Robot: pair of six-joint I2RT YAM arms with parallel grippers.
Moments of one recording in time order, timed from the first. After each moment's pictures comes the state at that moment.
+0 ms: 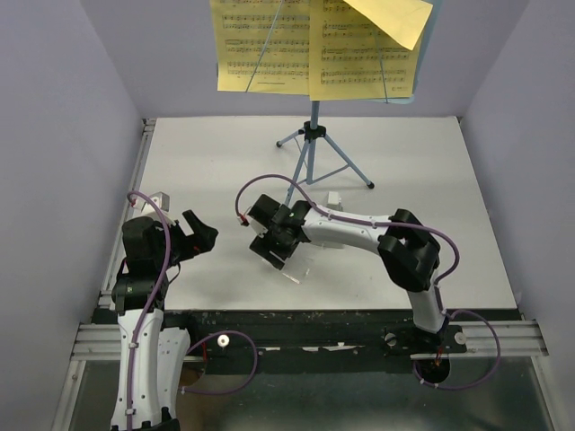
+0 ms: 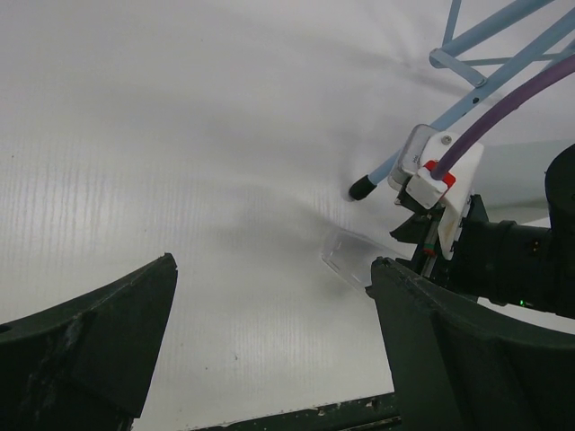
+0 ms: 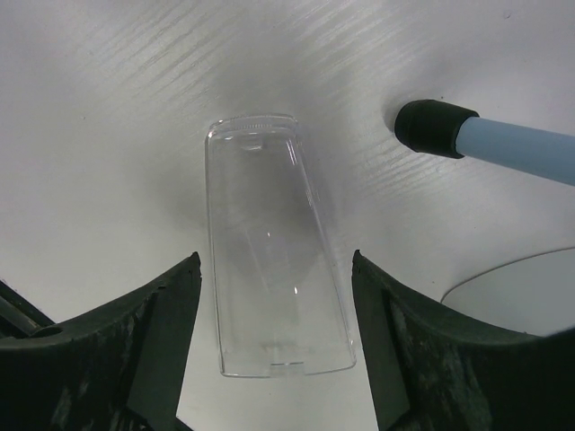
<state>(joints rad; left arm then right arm) 0.11 0.52 0.65 -0.64 0.35 -0.40 1.03 2.02 1.53 -0.70 0.01 -0.02</state>
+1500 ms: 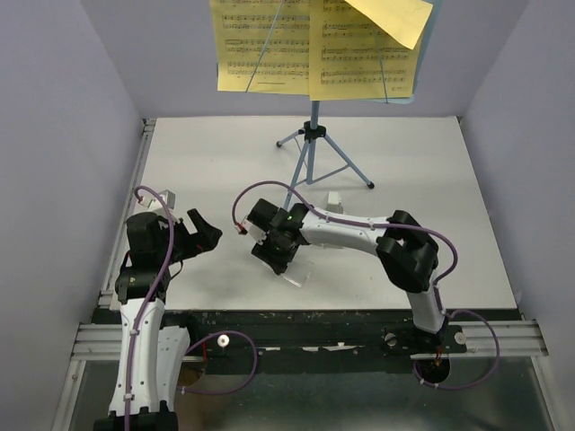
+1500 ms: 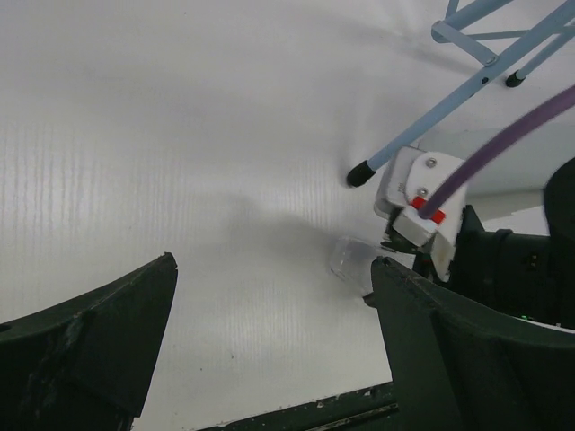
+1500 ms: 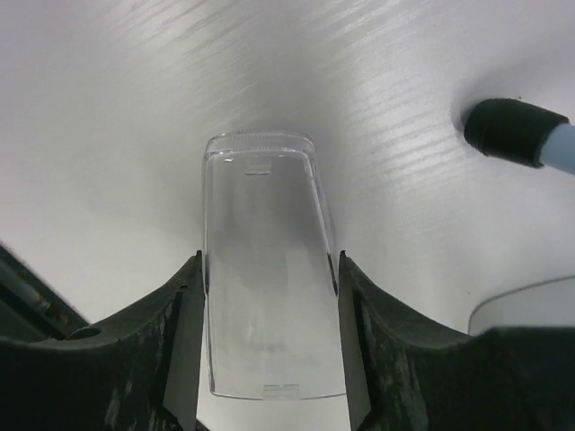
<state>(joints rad) 0.11 0.59 0.62 -0.61 0.39 -0.39 1.05 2.07 1.56 -0.73 -0.04 -0.05</state>
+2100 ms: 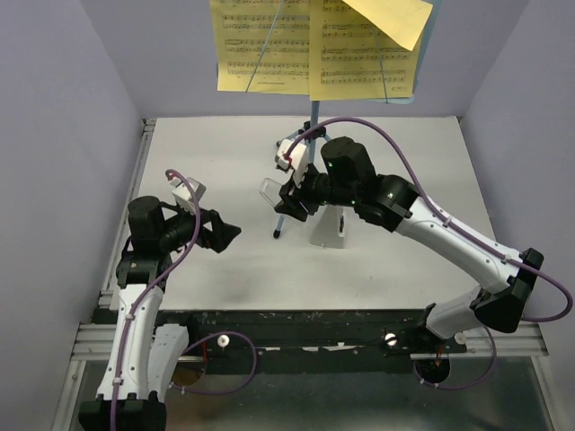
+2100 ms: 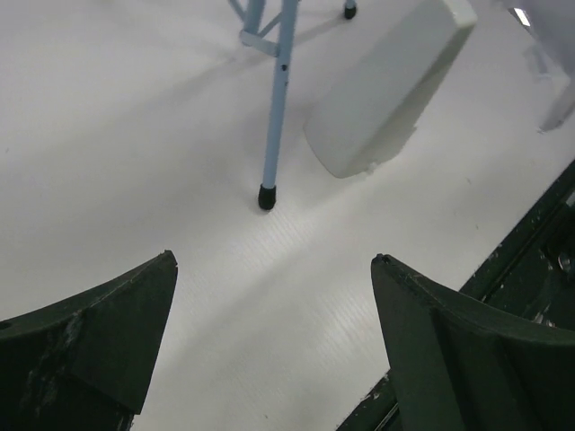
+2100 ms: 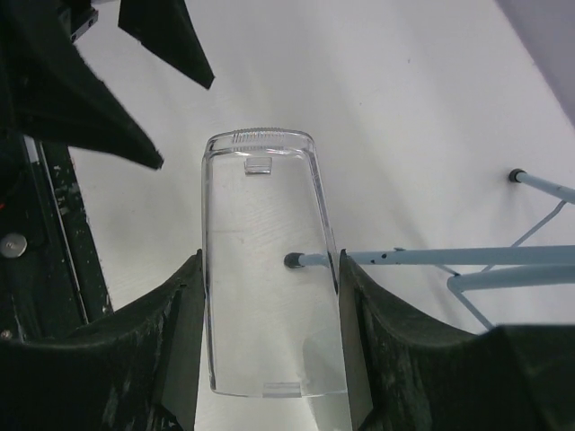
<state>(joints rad) 0.06 0.68 0.67 -0.41 0.76 -0.05 0.93 1.45 1.53 -0.53 -0.20 -0.26</state>
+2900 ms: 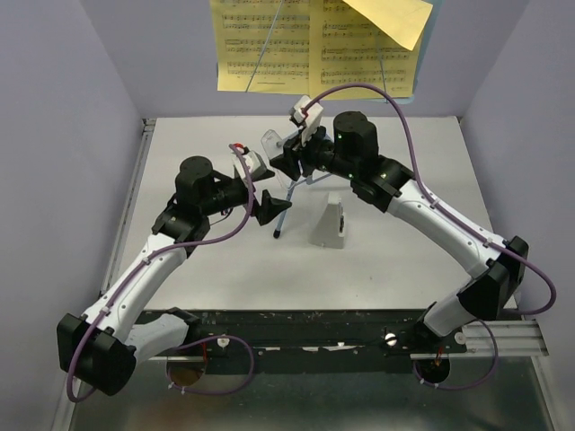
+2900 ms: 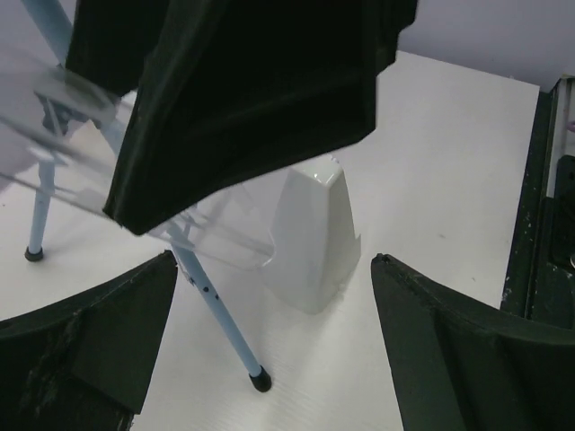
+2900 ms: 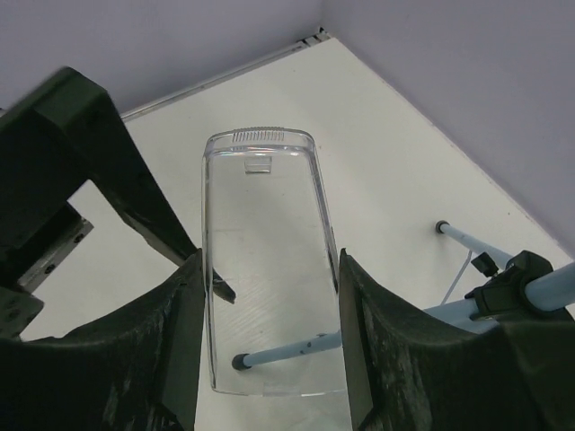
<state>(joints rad) -0.43 1.07 0.92 -0.01 0.71 0.11 0.77 1.53 1.56 -0.20 -0.20 -0.13</state>
